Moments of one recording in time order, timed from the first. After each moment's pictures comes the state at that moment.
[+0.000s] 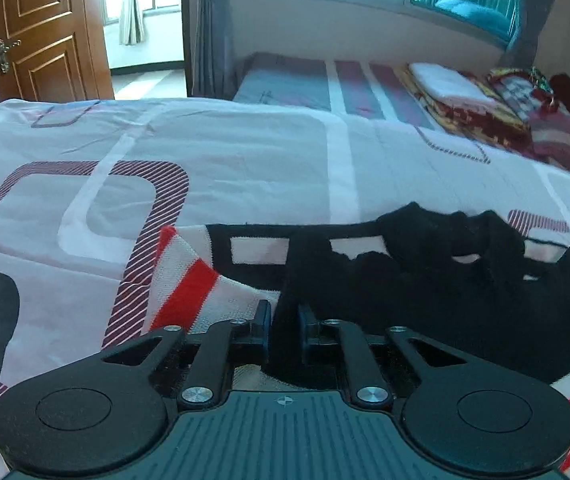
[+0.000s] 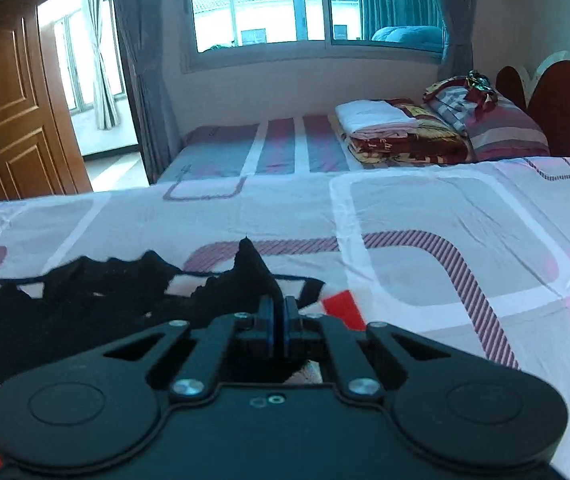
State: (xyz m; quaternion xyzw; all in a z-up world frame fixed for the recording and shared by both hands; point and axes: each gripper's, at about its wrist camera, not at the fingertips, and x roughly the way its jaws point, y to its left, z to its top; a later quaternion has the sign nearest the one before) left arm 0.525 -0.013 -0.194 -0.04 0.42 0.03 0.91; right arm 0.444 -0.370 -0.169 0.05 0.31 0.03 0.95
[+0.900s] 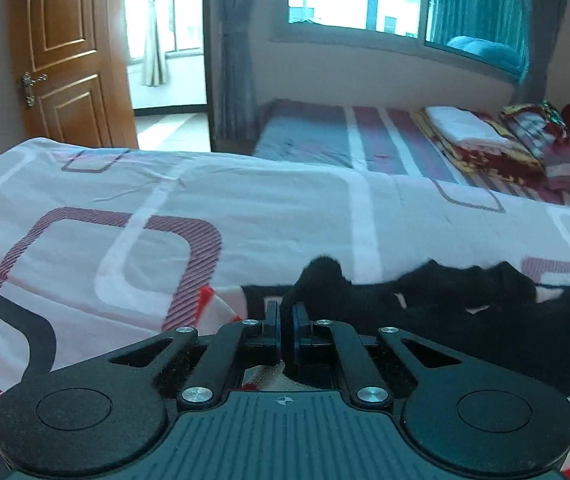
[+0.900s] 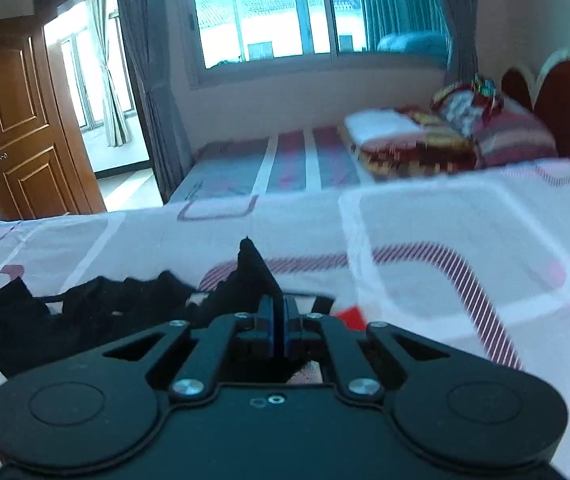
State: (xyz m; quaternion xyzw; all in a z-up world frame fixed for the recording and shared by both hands) left arm 0.519 -0.005 -0.173 -0.02 0.35 0.07 0.94; right arm 0.440 -0.372 -0.158 0.06 0.29 0.03 0.96
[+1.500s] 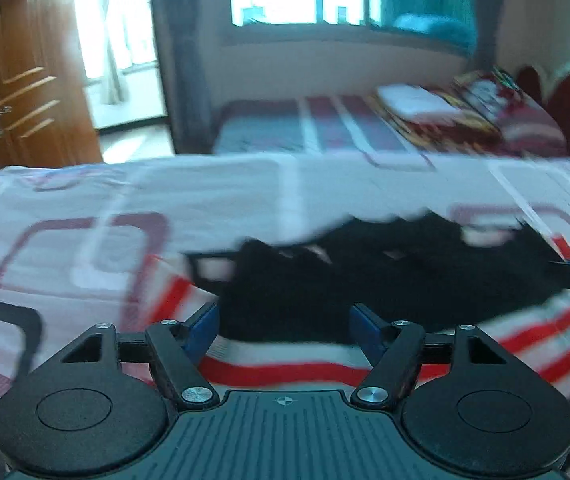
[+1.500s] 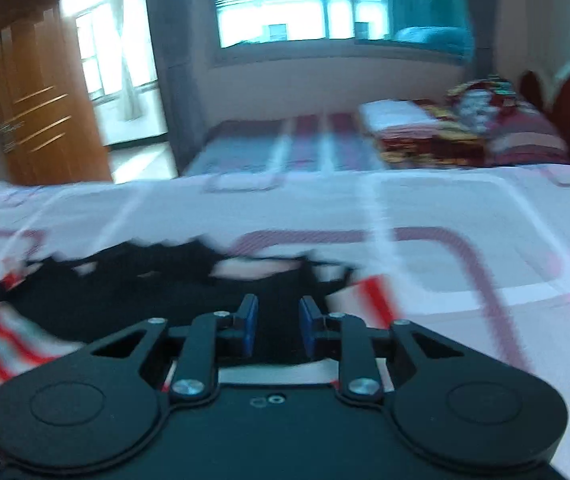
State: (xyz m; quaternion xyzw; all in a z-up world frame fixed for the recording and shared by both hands) left arm 0.465 -0.059 -0.165 0.03 0.36 0.00 0.93; right arm 0.417 -0.346 -0.153 0.04 0.33 0.07 0.94
